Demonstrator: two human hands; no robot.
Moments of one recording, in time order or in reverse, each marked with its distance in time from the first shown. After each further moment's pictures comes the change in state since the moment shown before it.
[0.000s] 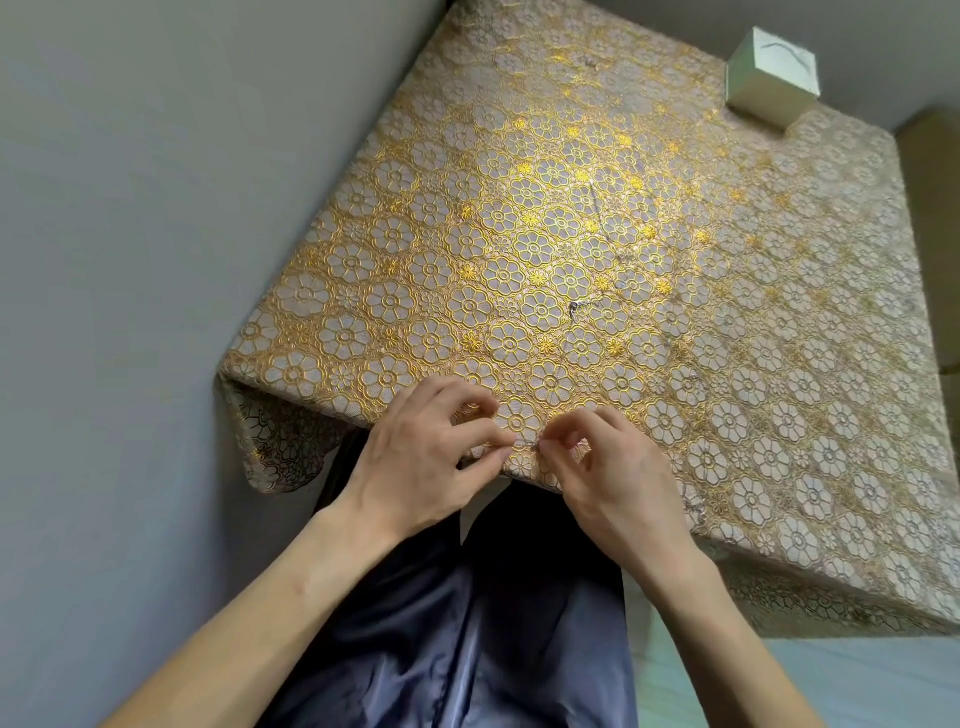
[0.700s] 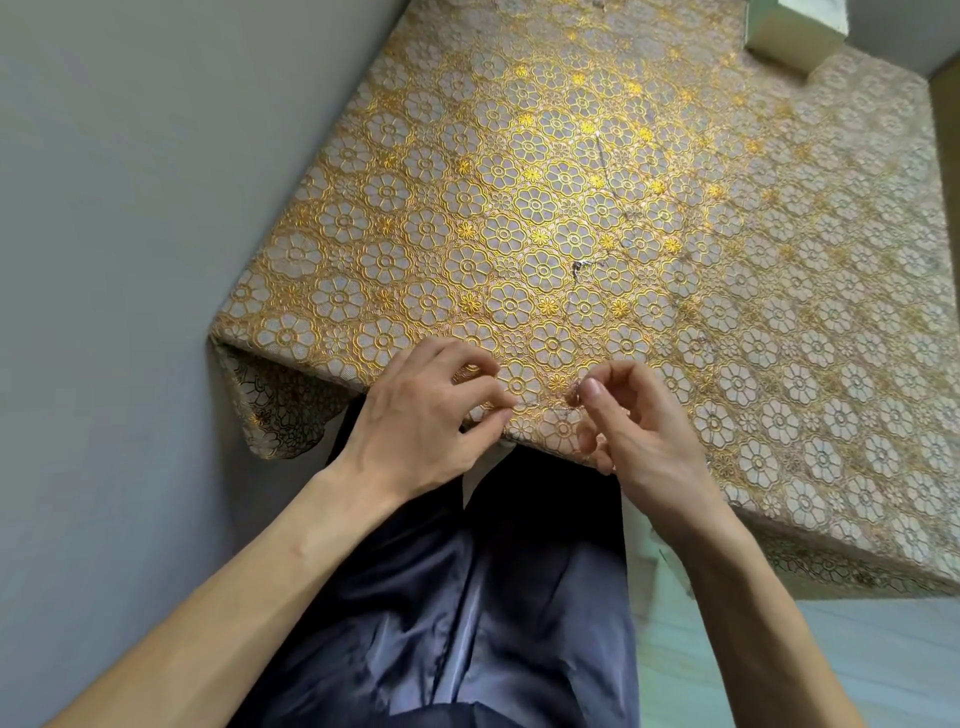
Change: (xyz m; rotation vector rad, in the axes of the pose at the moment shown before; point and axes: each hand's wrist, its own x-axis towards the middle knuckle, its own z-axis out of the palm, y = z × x) left_hand 0.002 0.006 -0.004 0.039 -0.050 -0.042; right_hand -0.005 0.004 -0.012 0.928 -0.072 0.220
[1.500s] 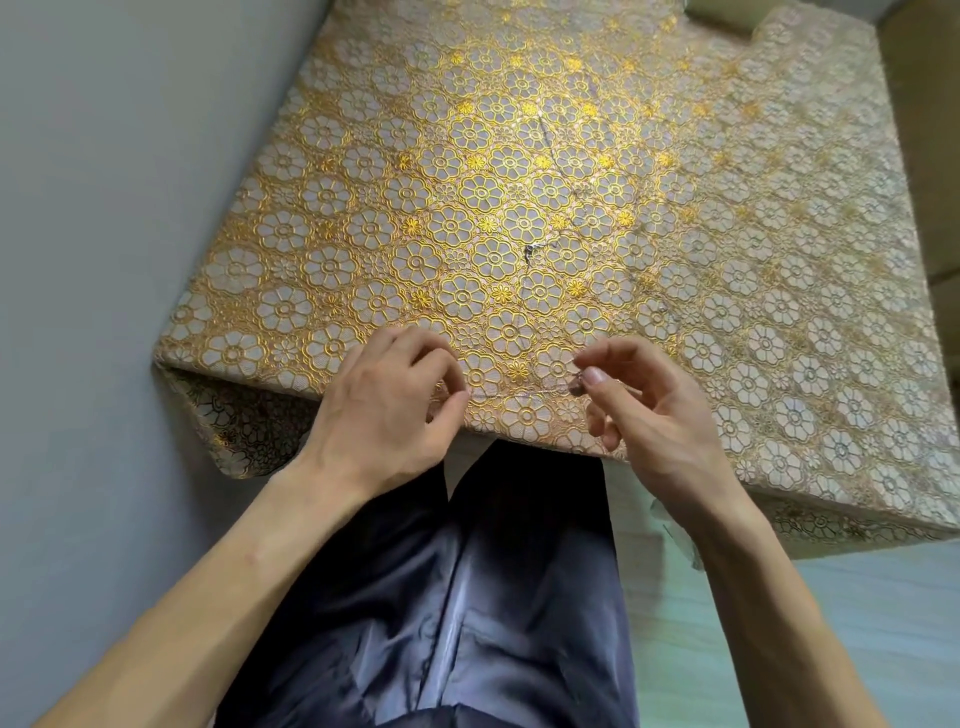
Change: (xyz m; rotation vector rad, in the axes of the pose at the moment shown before) left_hand 0.013 0.011 -0.007 0.088 -0.079 -0.067; right_hand -0.007 -0.001 -0.031 0.018 0.066 -0.100
